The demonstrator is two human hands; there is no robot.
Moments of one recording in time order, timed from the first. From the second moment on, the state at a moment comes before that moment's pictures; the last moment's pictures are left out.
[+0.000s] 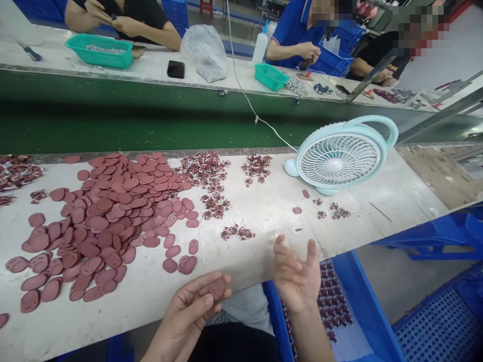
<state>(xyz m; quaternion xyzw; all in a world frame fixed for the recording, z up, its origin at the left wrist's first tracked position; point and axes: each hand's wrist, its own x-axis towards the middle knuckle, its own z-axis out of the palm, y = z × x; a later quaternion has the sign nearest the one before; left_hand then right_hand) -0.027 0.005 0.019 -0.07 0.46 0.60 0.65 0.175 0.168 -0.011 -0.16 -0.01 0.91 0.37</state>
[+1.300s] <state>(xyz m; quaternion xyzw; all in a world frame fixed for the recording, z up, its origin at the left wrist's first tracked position) -0.023 -0.004 0.004 -0.01 0.50 0.60 0.62 0.139 0.141 0.036 -0.37 -0.61 0.69 0.15</state>
